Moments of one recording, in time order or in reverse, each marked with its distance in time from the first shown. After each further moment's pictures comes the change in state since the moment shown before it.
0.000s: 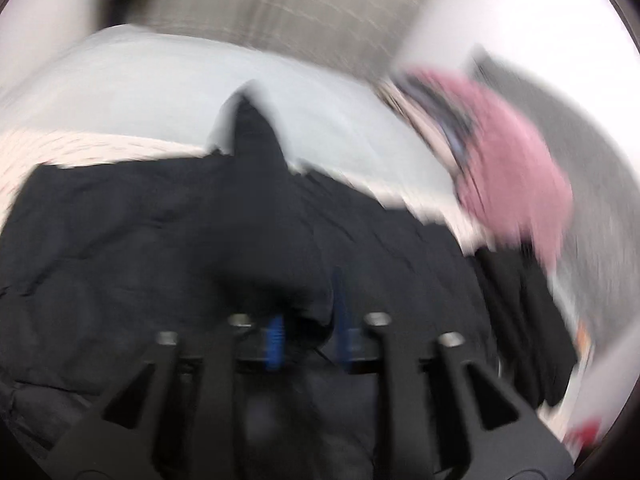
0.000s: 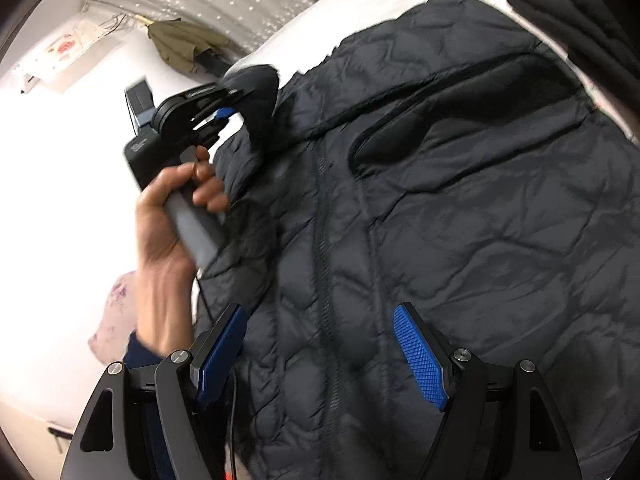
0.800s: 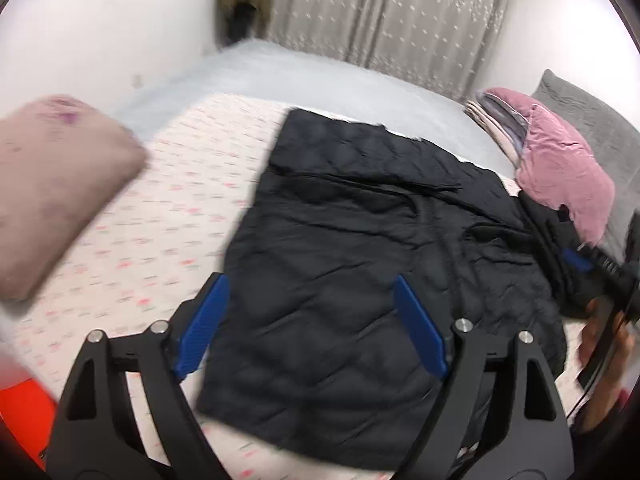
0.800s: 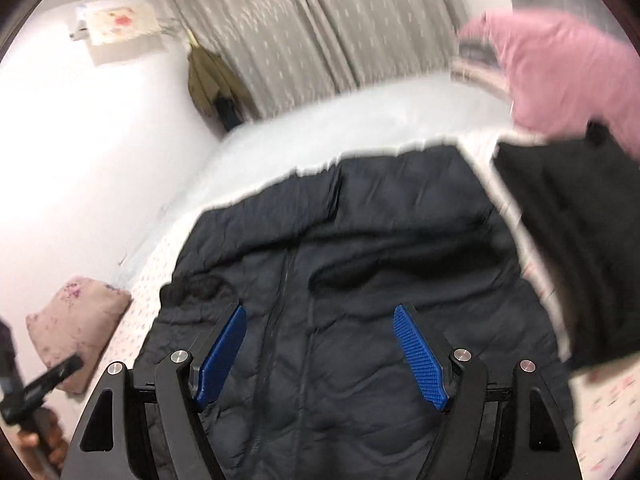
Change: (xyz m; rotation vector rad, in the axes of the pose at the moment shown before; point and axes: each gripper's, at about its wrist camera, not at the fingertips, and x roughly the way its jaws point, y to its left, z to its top) left arm -0.322 0.045 -0.225 -0.174 -0.127 0.415; right arm -0.081 0.022 0.008 -0.308 -0.370 -0.188
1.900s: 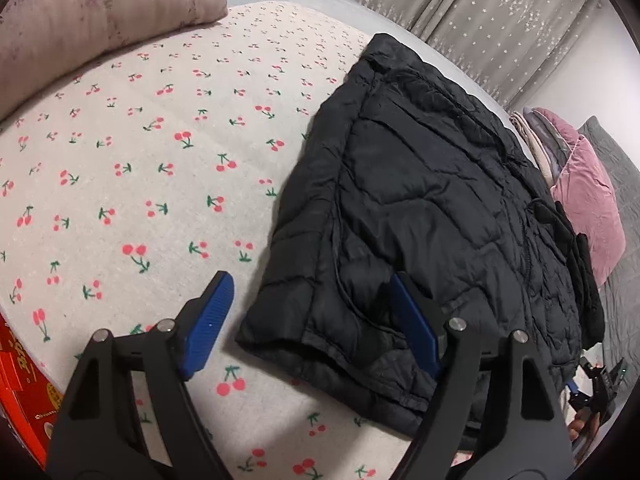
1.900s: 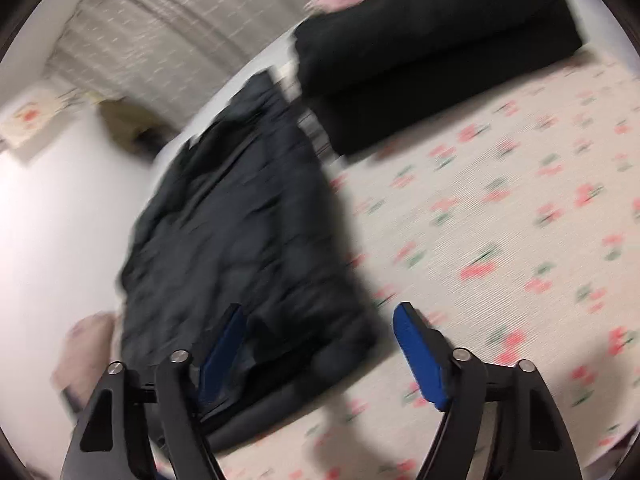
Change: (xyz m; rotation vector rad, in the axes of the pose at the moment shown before) left arm 0.088 0.076 -0.096 -0.285 0.169 -0.025; right arm -0.076 -0.195 -0.143 0.455 0.122 -0.086
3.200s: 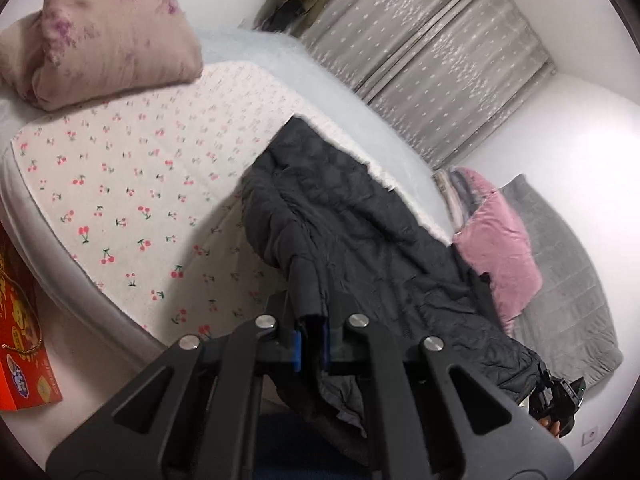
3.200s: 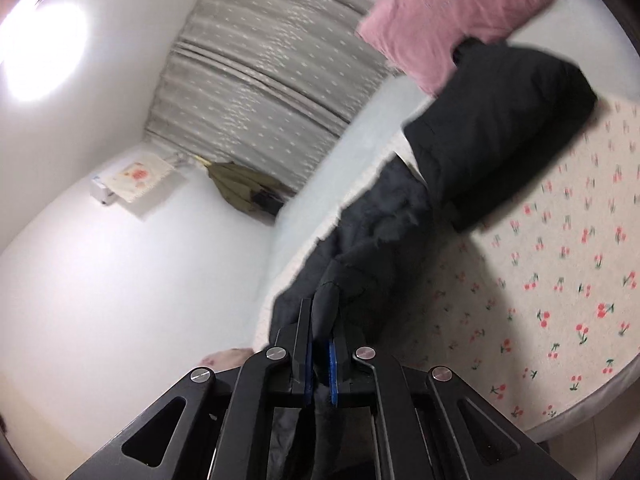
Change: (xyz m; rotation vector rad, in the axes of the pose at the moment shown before) left arm -0.161 -0.021 -0.032 -0.112 -0.186 -0.285; right arm -0.142 0.036 -0.001 0.047 -0.189 0.490
